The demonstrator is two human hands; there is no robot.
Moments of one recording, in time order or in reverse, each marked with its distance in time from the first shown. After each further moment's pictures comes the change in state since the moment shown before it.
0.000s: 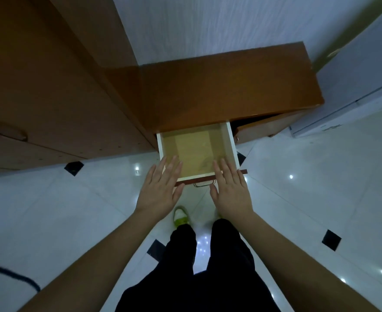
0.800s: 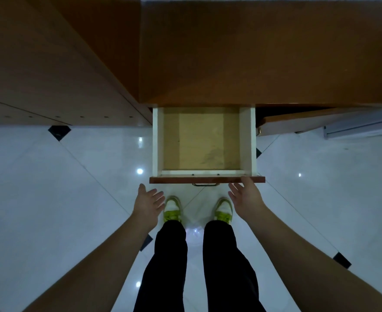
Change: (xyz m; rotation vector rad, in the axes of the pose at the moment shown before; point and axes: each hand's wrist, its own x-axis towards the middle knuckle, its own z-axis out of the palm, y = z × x) left_hand 0.029 -0.009 0.193 -2.003 -0.052 -1.664; right_hand 0.100 0.087 0.134 1.666 -0.231 1.224
